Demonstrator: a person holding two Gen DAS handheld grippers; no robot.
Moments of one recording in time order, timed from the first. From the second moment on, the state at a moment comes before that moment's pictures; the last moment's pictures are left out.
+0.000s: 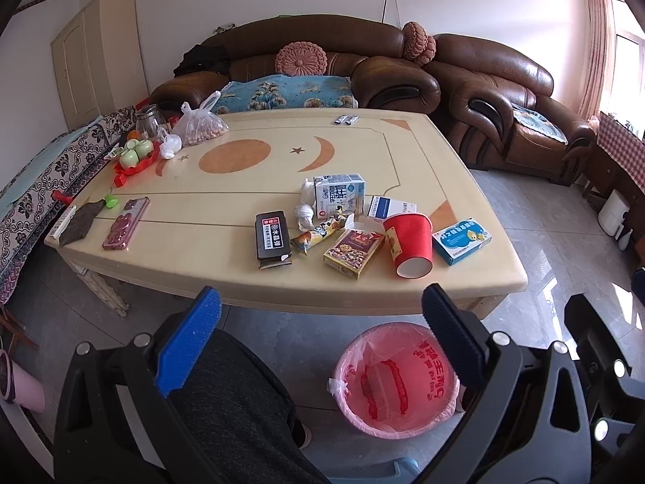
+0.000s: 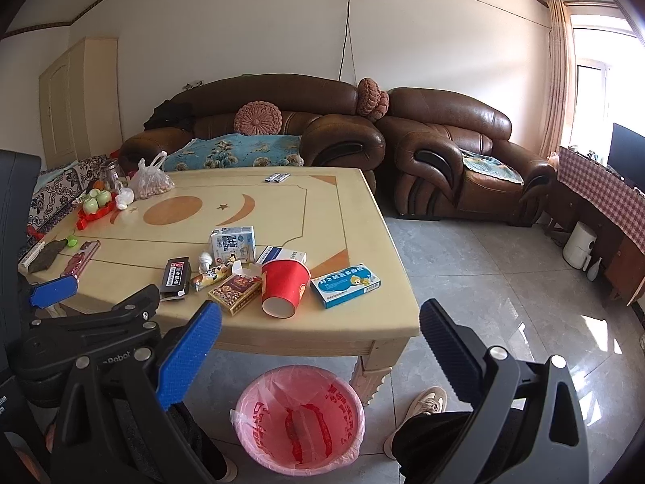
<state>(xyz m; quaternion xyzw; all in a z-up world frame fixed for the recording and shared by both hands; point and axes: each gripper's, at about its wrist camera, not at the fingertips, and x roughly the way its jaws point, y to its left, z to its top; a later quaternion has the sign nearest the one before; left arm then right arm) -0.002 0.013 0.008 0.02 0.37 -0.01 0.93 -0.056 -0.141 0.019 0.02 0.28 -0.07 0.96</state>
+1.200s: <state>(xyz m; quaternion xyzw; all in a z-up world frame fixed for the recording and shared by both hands) 0.133 0.087 -0.054 -0.04 0.47 -0.02 0.88 0.056 -0.162 -0.060 0.06 0.33 0.00 0.94</state>
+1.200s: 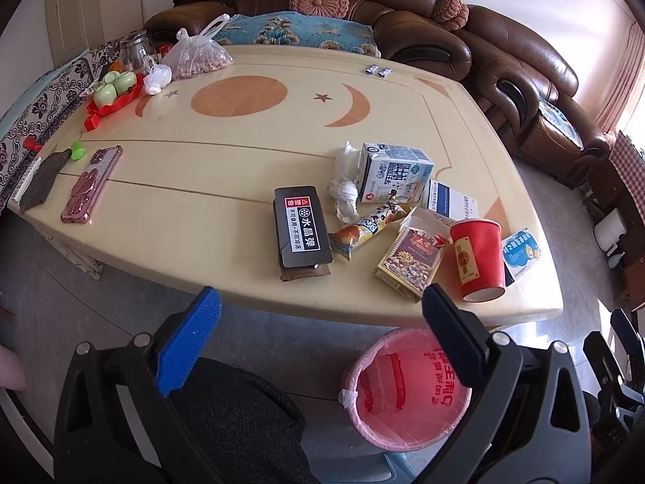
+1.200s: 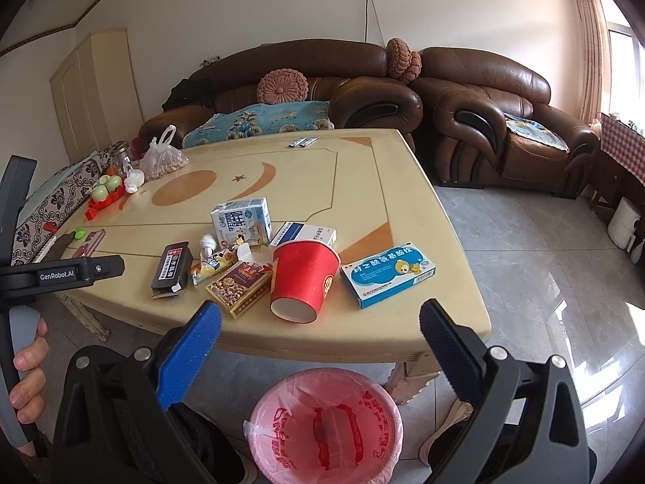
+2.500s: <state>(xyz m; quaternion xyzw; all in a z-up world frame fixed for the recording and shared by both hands) 0.276 0.116 -0.166 -0.09 0.58 0.03 0.81 0.181 -0.145 -0.158 0.04 0.39 0.01 0.92</state>
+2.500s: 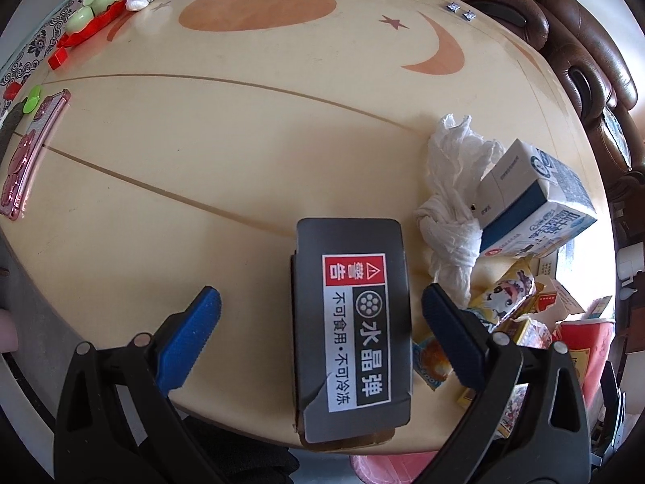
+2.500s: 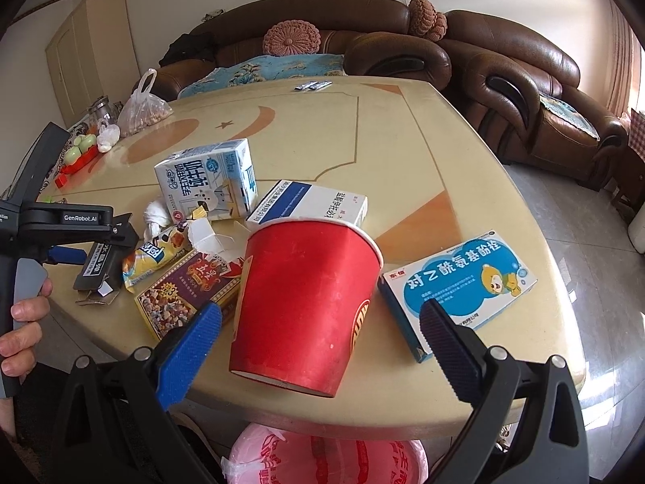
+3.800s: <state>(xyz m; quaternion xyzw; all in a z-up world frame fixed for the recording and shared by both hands) 0.265 0.125 -0.146 -0.08 0.54 0.03 0.84 0.181 -0.146 -0.151 0.04 0.37 0.01 0.93</state>
